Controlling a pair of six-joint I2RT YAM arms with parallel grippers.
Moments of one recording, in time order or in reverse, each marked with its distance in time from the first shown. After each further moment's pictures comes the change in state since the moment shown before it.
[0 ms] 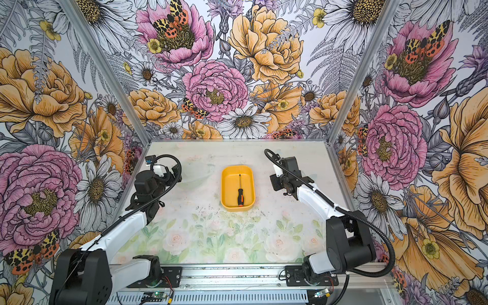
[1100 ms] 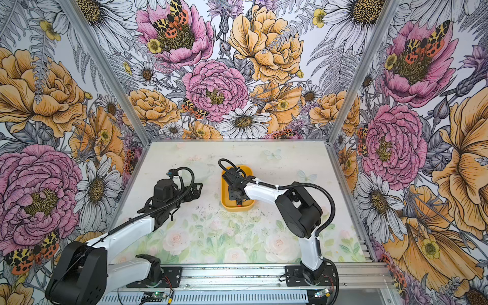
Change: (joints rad) left arm -0.204 -0.014 -0.073 -0.224 0.177 -0.276; right arm 0.534 0.509 0.434 -0.236 0.253 0.632
